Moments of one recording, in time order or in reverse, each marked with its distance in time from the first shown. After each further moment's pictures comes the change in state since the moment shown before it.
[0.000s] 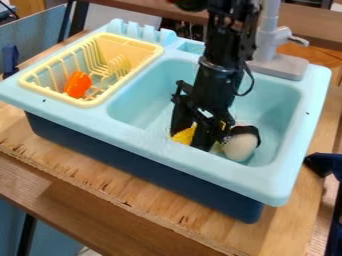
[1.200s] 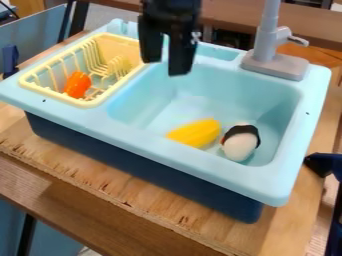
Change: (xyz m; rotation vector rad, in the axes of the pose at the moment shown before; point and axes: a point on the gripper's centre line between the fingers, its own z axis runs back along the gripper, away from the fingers) arm -0.035 0.050 0.087 -0.161 -0.138 0.022
